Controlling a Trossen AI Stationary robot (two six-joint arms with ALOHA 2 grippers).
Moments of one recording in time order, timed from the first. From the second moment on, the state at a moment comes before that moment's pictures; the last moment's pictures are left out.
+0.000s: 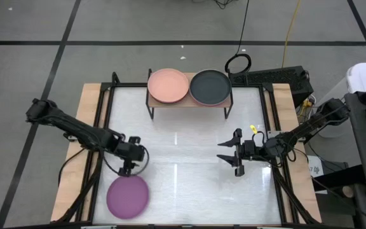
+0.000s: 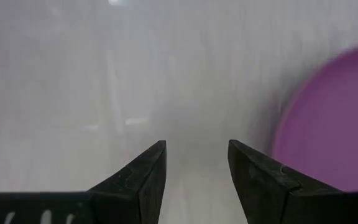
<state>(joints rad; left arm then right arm) -0.34 1.15 0.64 -0.63 0.04 -0.19 0.51 1.09 0.29 0.97 0.55 0.01</state>
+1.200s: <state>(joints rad) -0.46 1.21 0.64 -0.70 0.19 -0.38 0.51 1.09 0.29 0.96 0.55 0.03</state>
